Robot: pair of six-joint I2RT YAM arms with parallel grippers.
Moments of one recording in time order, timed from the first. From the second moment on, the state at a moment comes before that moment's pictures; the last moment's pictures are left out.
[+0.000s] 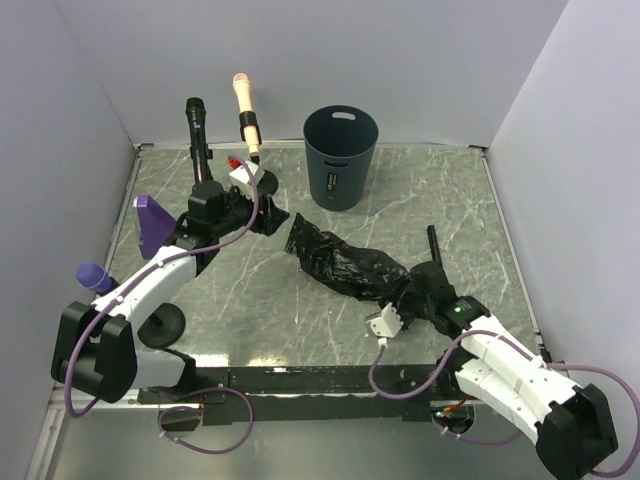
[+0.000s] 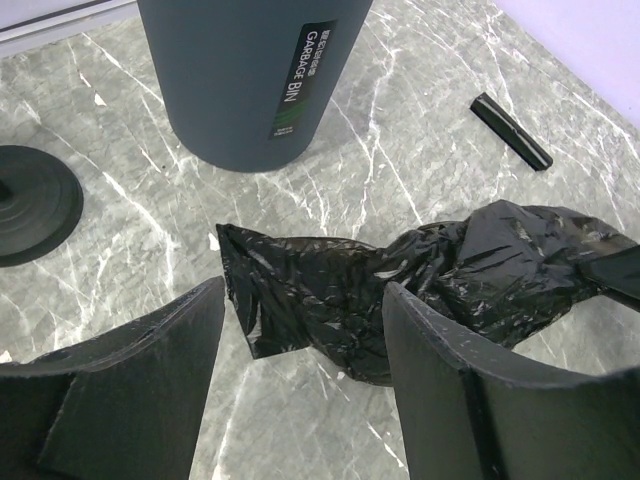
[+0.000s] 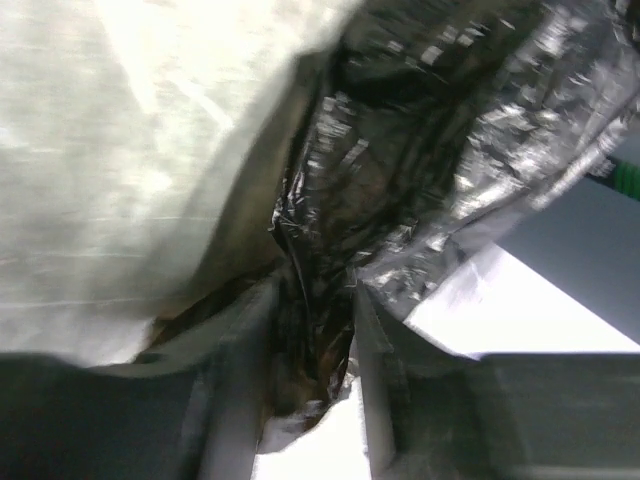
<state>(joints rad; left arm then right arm) -0.36 1.29 0.86 0.18 0.42 -0.12 0.48 0.77 0.38 -0.50 -0.28 -1.74</state>
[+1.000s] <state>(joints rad) -0.39 1.02 0.77 0.16 0.61 0.11 0.23 1.47 1.55 -0.76 -0.99 -0.13</state>
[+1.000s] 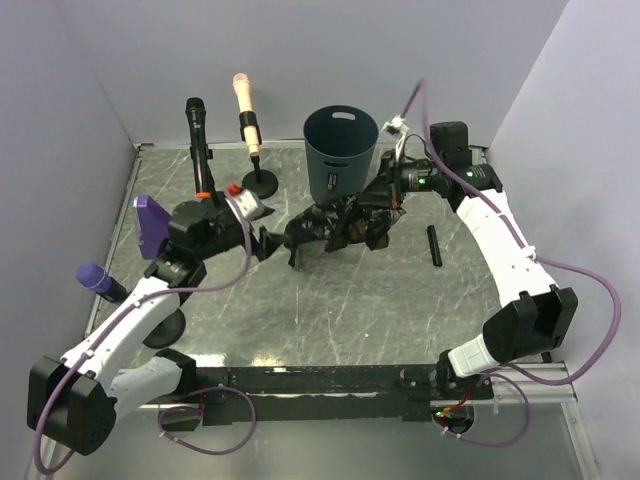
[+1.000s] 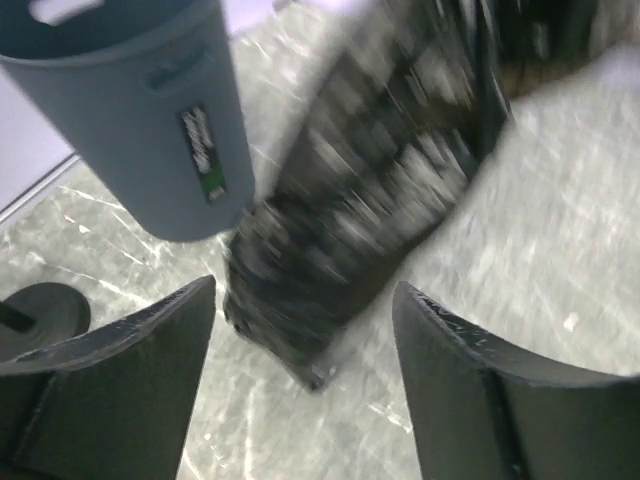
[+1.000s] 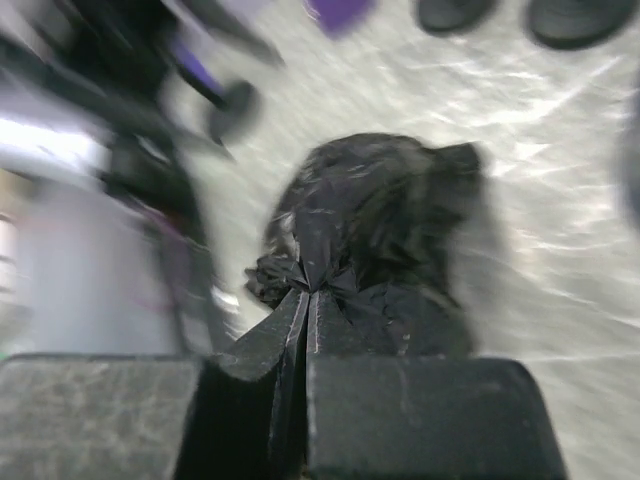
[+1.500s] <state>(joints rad) -0.63 1.40 0.66 0.60 0.31 0.51 0.12 1.47 1.38 -0.49 -1.26 0.31</state>
